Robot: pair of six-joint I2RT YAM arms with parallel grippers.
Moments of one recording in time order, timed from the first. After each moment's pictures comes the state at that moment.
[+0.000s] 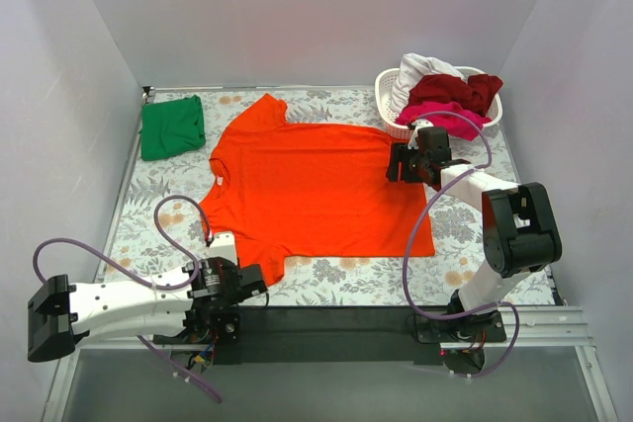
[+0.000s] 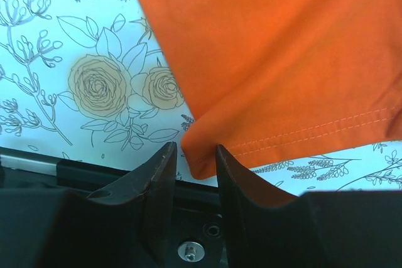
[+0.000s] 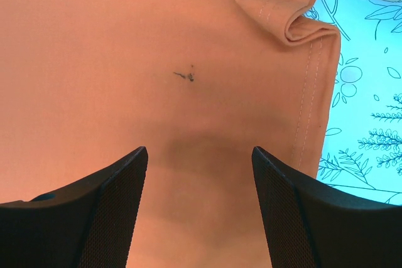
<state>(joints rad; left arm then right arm) -1.23 0.86 0.44 -1.11 -0.57 -1.35 0.23 1.66 0.92 -0.04 -0.12 0.20</state>
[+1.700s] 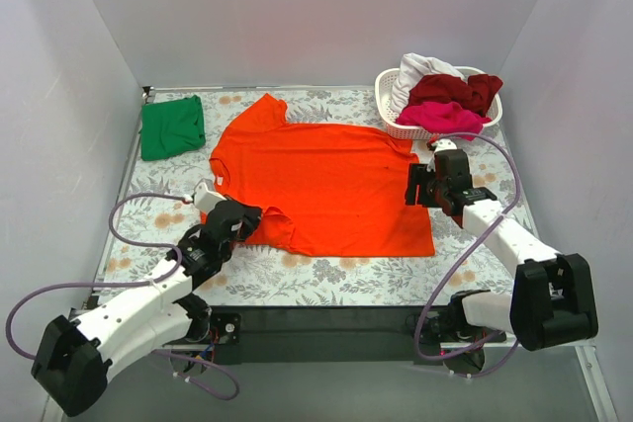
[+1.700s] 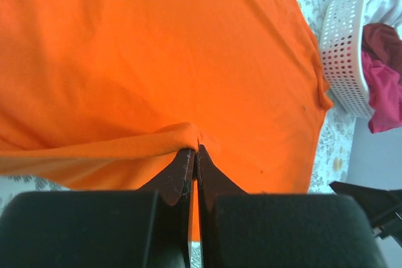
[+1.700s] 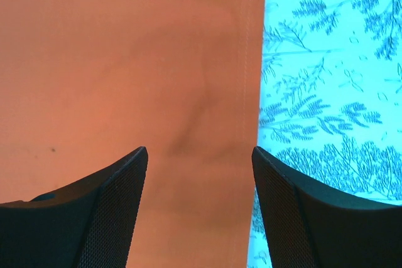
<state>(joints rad) -0.67 0.80 0.42 -0.16 -0.47 -1.20 0.23 1.25 0.70 -0.24 0.00 0.21</state>
